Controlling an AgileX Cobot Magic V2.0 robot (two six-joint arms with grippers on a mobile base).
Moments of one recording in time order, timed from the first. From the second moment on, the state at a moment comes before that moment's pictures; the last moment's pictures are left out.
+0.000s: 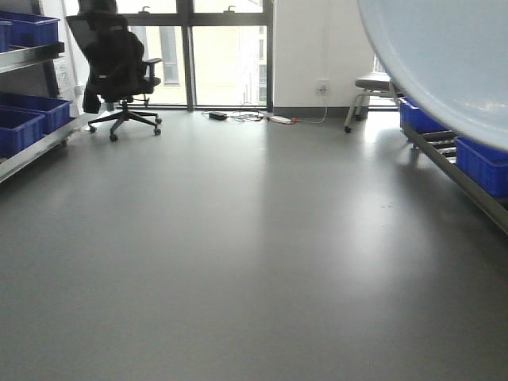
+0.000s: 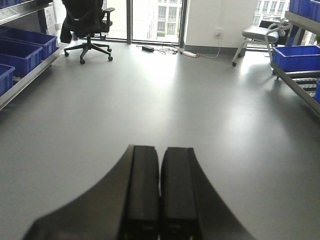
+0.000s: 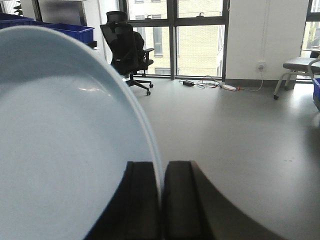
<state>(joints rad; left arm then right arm) 0.00 0.35 -0.37 -0.33 0.24 0.30 0.20 0.30 -0.29 0.09 0.04 0.00</state>
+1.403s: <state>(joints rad) 0.00 0.35 -0.37 -0.33 0.24 0.30 0.20 0.30 -0.29 0.09 0.04 0.00</state>
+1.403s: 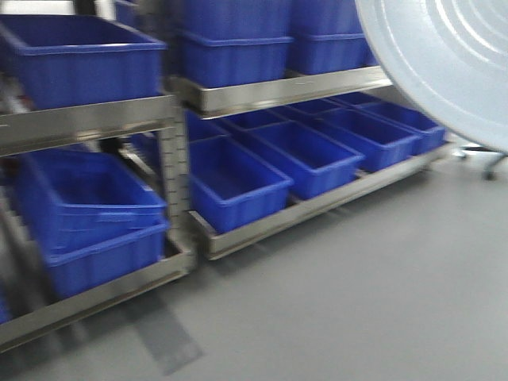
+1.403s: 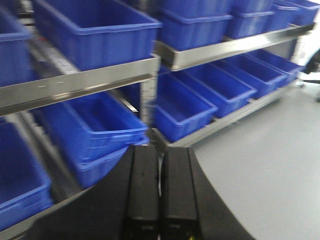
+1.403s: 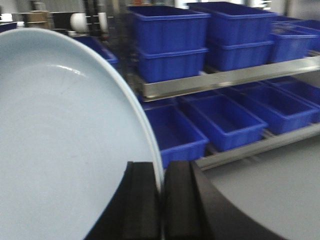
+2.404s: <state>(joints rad) 0.00 0.35 -0.37 -0.33 0.24 0.30 0.20 0.30 -0.29 0.09 0.04 0.00</state>
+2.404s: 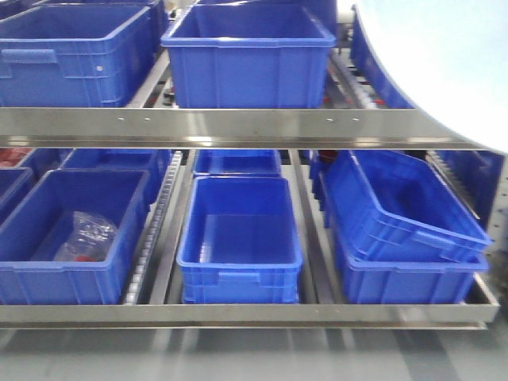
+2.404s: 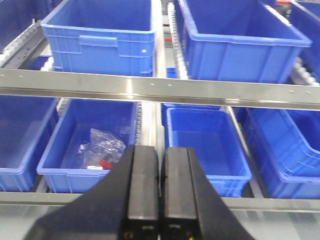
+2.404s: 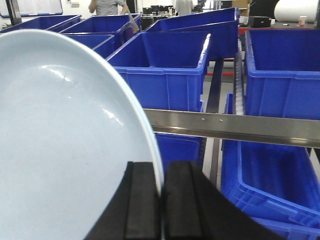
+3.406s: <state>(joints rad) 0.00 0.35 -0.37 -0.33 0.24 0.30 0.20 0.30 -0.29 0.09 0.04 0.00</state>
